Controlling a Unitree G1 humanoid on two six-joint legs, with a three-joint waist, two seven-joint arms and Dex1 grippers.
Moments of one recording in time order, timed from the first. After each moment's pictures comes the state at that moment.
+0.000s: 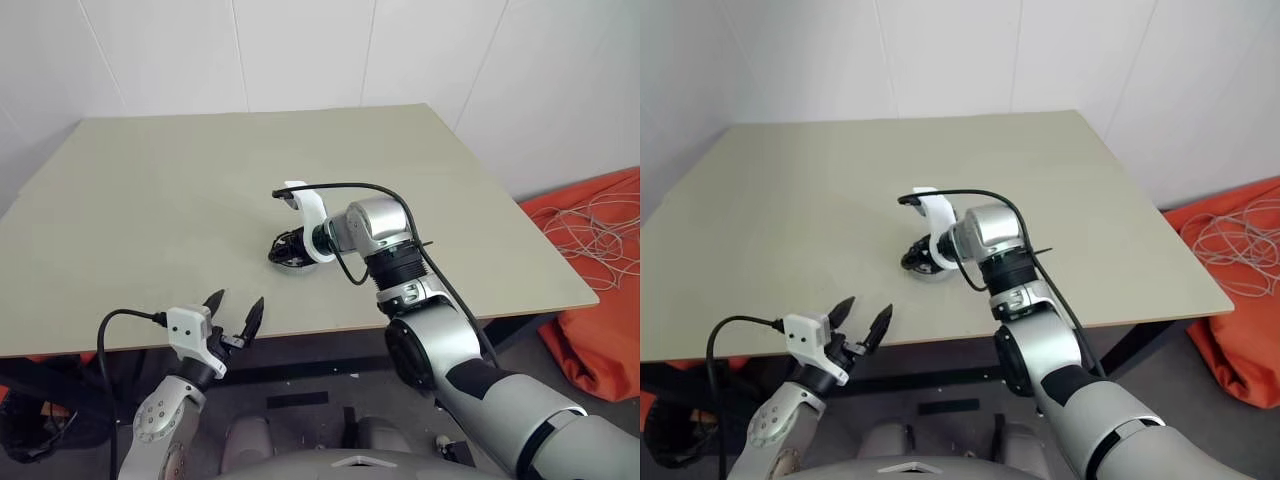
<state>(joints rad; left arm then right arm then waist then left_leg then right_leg) 0.40 0.15 0.00 -0.30 -0.32 0.00 -0.37 -1.02 0.13 0.00 0.50 0.14 1.37 0.49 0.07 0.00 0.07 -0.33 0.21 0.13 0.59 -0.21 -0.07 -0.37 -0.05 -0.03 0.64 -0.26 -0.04</state>
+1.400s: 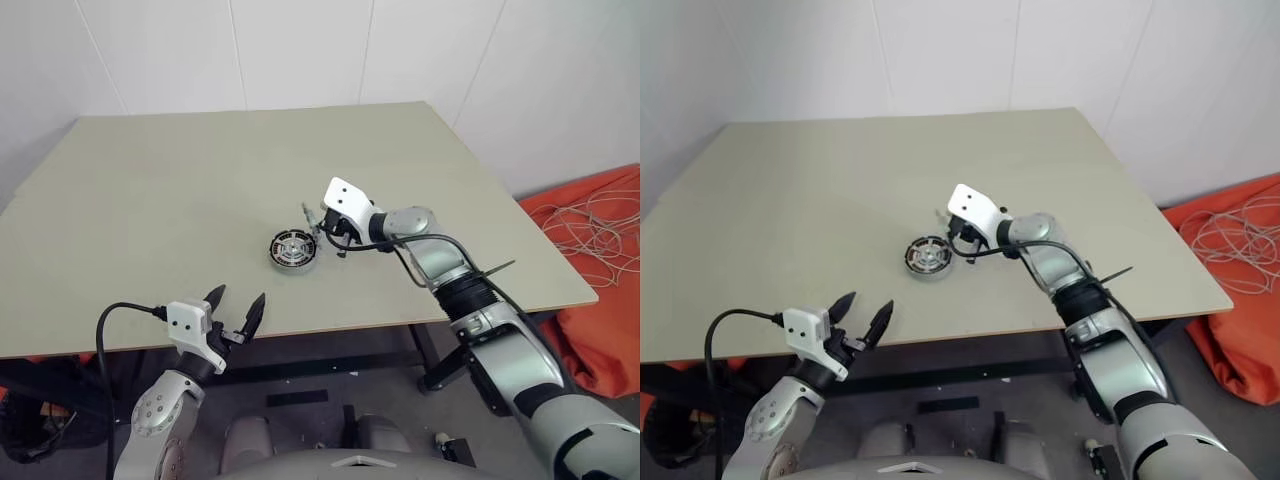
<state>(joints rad) 0.38 0.17 0.00 -0.33 -0.33 0.03 -0.37 -0.74 -0.28 0.31 0.40 -0.09 0.28 0.82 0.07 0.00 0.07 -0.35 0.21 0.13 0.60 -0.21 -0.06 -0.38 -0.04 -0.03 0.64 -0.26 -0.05</state>
